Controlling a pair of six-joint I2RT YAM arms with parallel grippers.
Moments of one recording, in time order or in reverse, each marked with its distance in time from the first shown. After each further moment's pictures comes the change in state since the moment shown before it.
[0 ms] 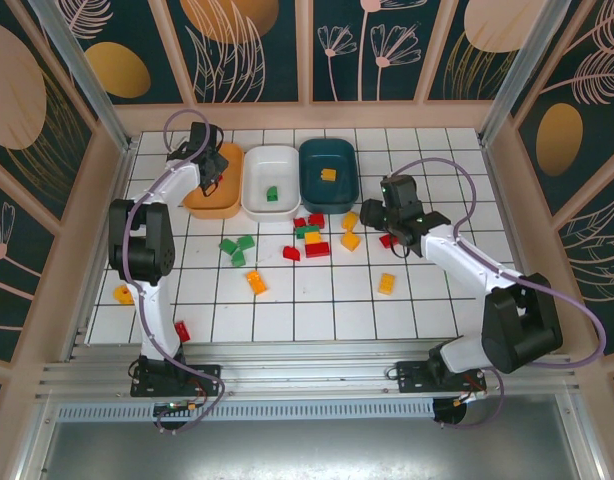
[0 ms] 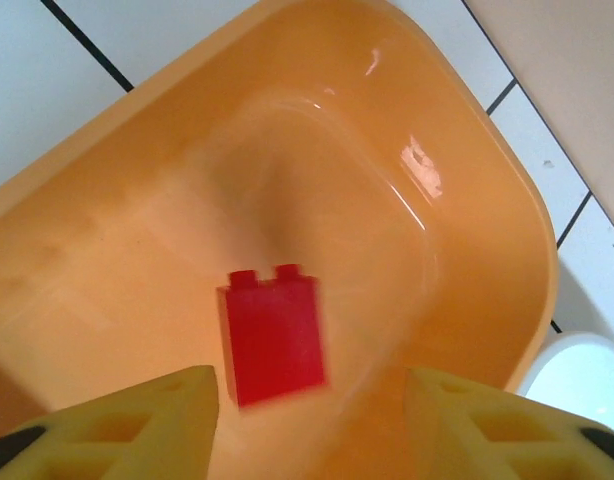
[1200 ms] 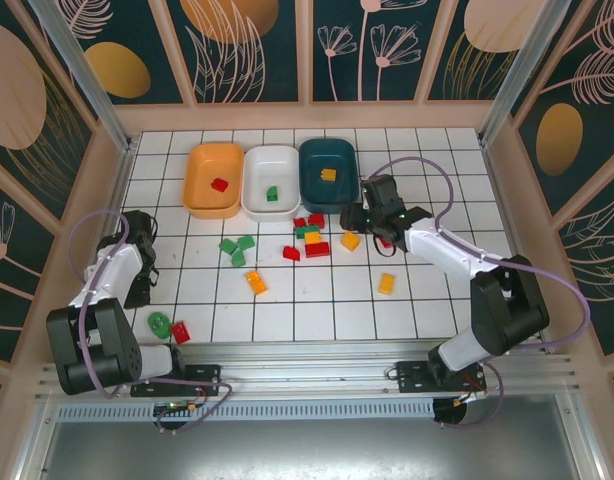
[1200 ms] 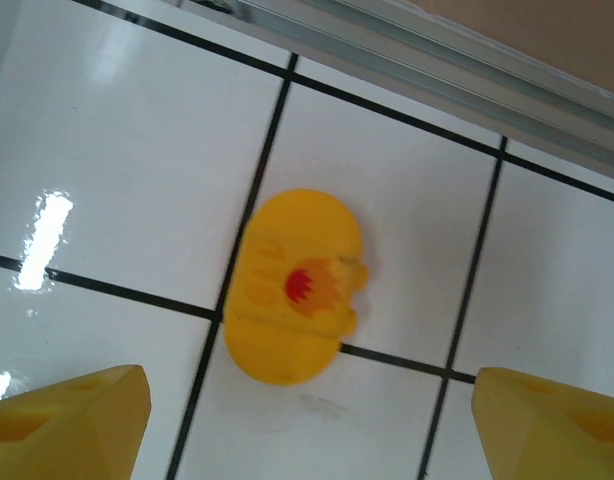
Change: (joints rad) left arm 0.352 -0.766 -0.881 -0.367 -0.294 -0.697; right arm 0.085 0.123 0.080 -0.008 -0.085 -0.003
